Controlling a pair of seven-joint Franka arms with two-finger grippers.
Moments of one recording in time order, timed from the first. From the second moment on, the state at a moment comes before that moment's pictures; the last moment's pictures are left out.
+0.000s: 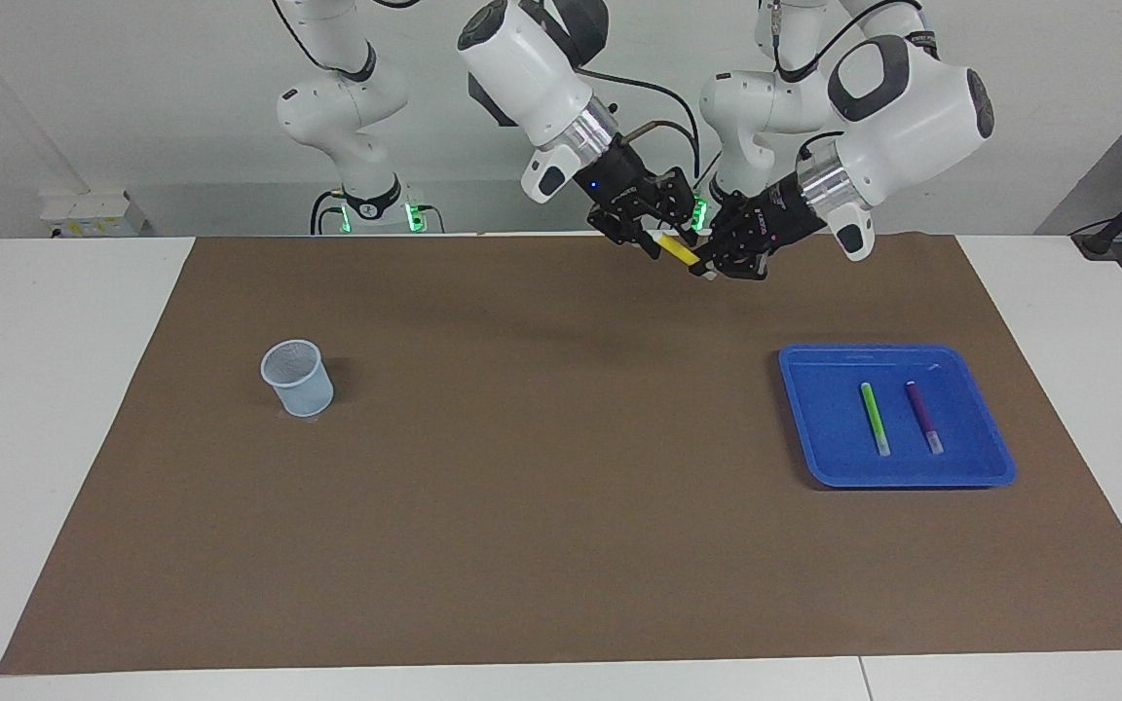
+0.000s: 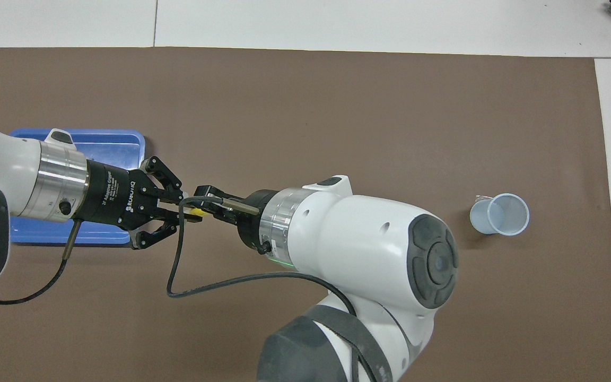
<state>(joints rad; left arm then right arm) -0.19 -0.11 -0.02 -1.94 -0.73 1.77 -1.56 0.63 0.10 0.10 -1.77 0.58 2.46 0.77</state>
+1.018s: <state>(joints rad) -0.19 -0.12 -0.02 -1.94 -0.73 1.76 -1.56 0.63 0.10 0.09 -1.77 0.58 2.46 0.78</state>
